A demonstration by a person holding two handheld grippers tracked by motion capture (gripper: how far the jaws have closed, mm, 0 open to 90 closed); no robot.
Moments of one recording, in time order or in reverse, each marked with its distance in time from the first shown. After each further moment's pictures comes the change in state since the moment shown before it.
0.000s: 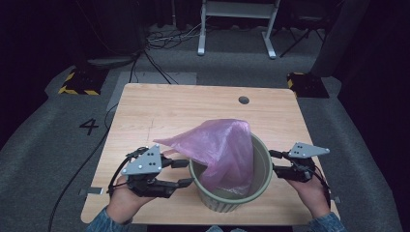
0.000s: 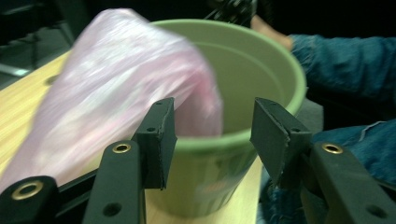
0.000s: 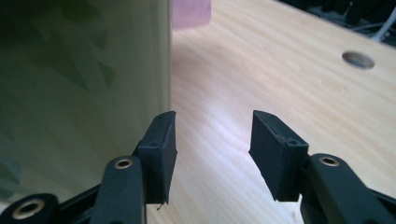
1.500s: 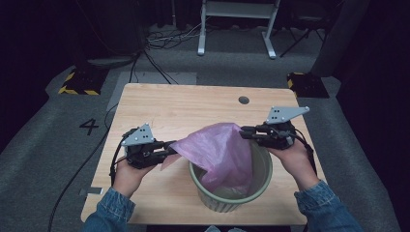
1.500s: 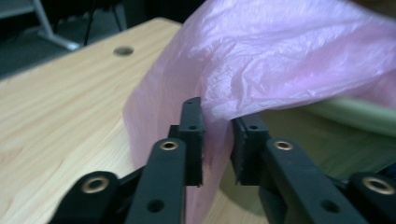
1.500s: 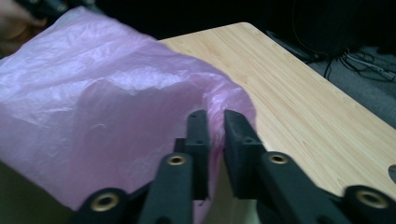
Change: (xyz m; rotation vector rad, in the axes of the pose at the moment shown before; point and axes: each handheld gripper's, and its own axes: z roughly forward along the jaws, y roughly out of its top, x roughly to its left) left arm 0.072 -0.026 0.018 -0.038 0.116 -0.114; right arm 0.017 0.129 0.020 -0.027 0.181 -0.136
